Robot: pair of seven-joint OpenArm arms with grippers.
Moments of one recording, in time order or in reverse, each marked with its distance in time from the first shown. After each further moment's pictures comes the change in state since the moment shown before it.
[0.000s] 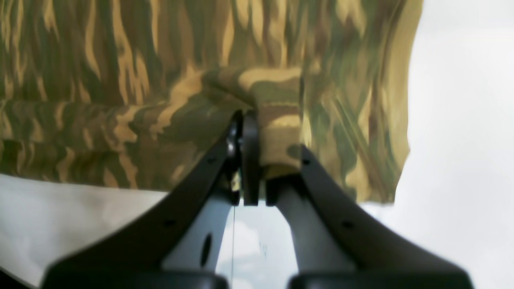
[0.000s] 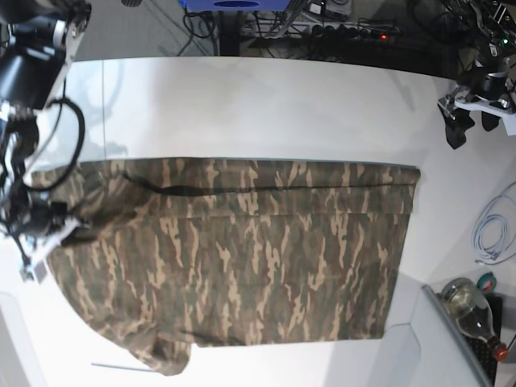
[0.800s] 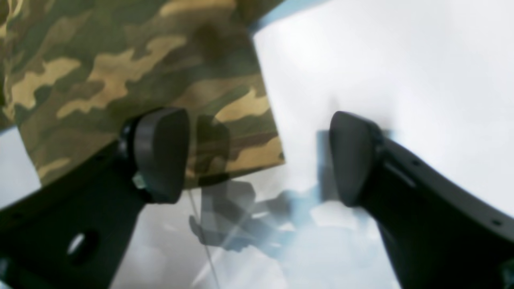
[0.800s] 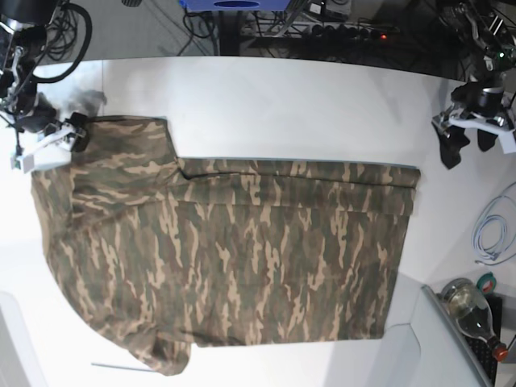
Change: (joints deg) left arm -1.8 0.7 2.5 2.9 -0.6 1.2 -0.1; right arm -23.3 0.7 3.7 -5.3 8.7 -4.6 18.3
